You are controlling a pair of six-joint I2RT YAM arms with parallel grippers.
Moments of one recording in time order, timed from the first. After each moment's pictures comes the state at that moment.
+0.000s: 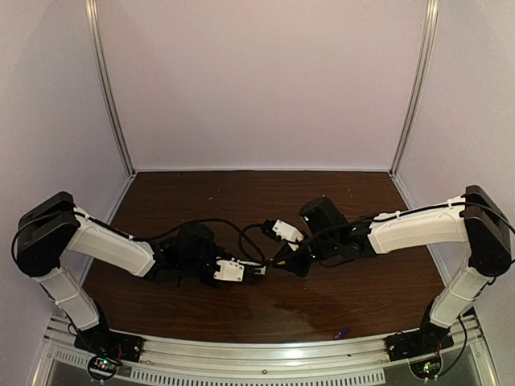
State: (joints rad) left arm -0.94 1.65 0.65 0.31 0.01 1.03; right arm 0.91 1.64 0.93 -0.05 -0.25 -0.08
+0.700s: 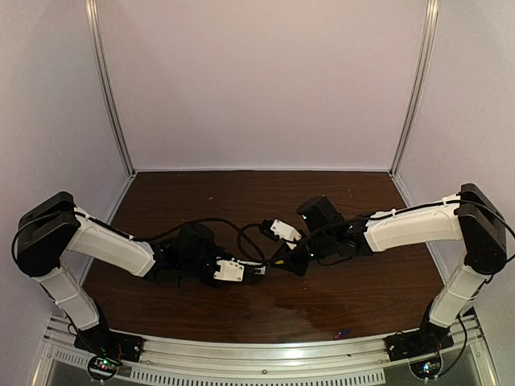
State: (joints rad) left arm -0.94 1.65 0.65 0.31 0.00 1.03; right arm 0.90 1.67 0.96 -0.06 -0.29 -0.10
